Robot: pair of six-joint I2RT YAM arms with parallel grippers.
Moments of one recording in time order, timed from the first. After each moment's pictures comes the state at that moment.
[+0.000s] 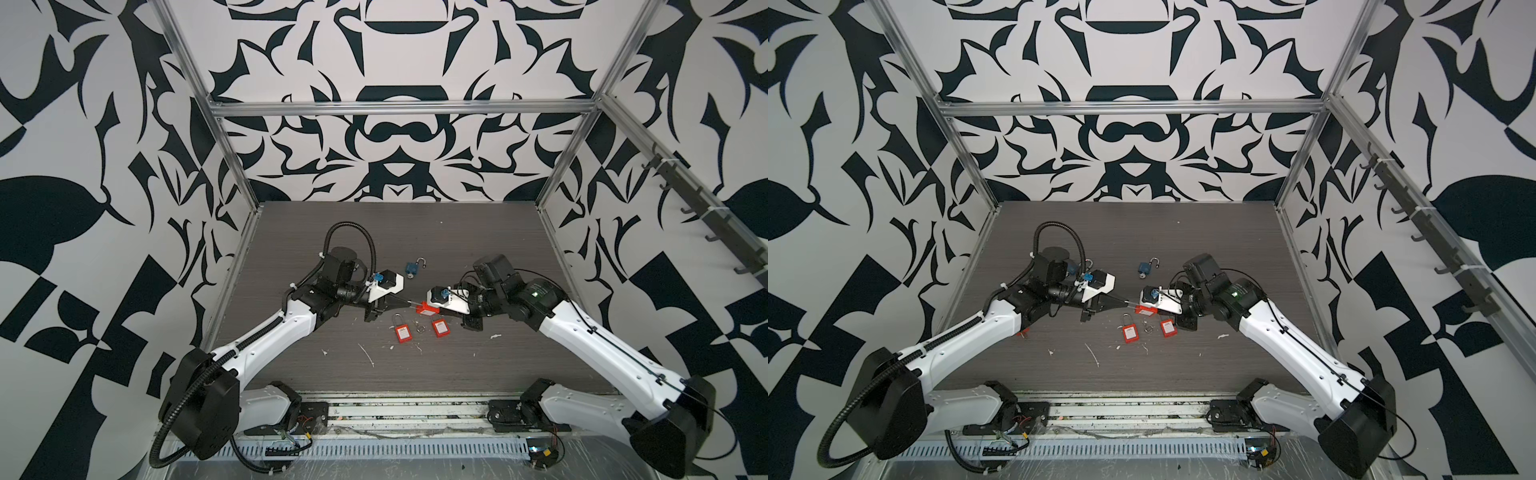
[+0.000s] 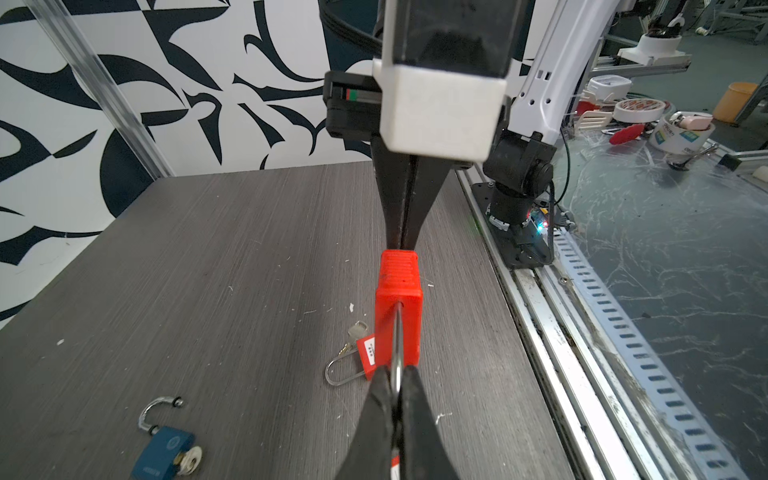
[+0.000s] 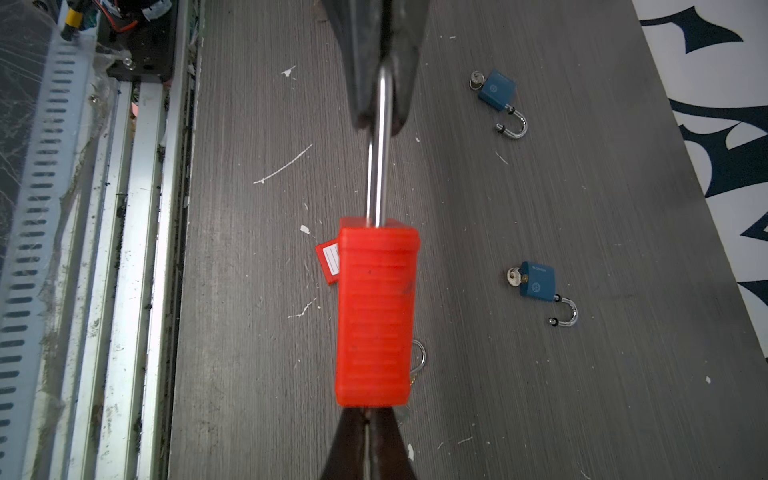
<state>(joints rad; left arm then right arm) -0.59 1.25 0.81 -0.06 1.00 0.55 0.60 1.11 0.98 -0.81 -0.44 -0.78</state>
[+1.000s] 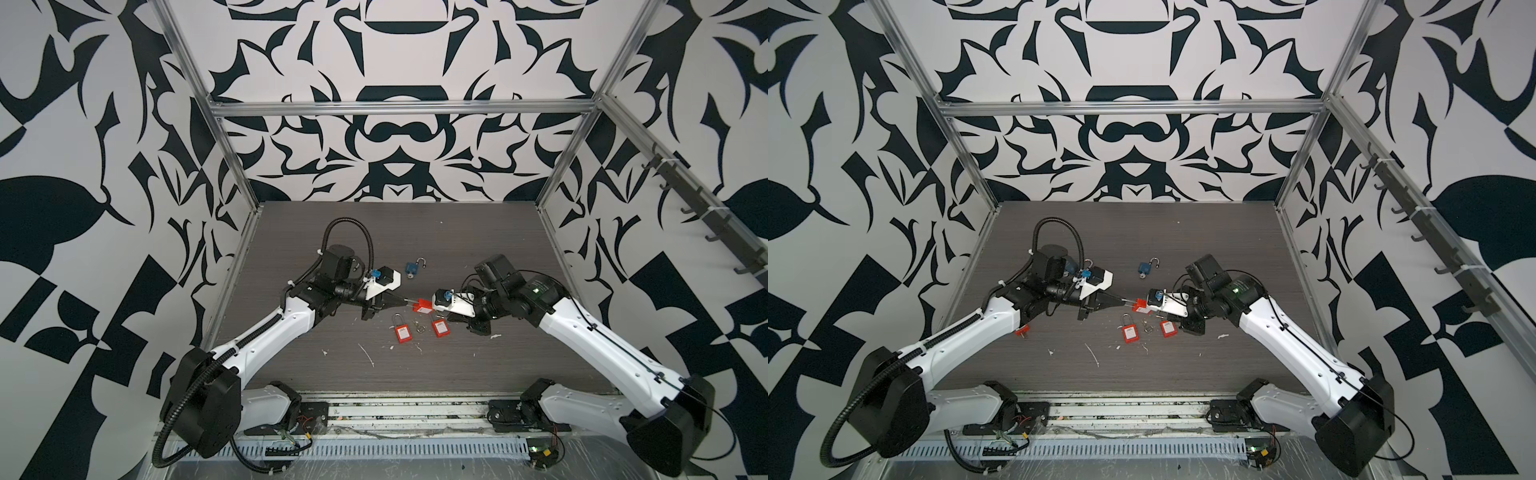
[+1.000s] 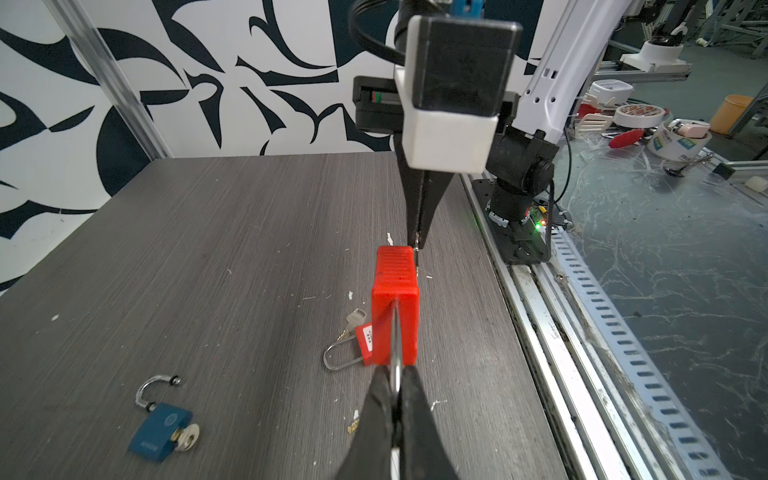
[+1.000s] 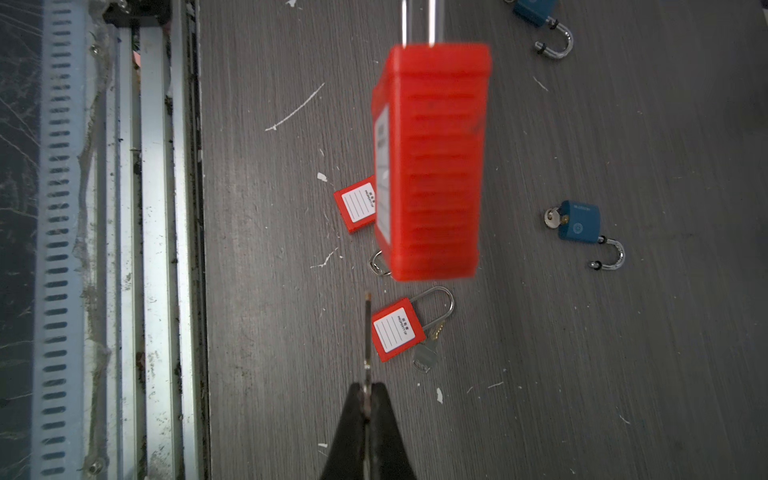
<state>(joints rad) -0.55 1.27 0.84 -0.15 1.02 0.55 0.57 1.11 0.99 -0.94 -0.39 -0.78</state>
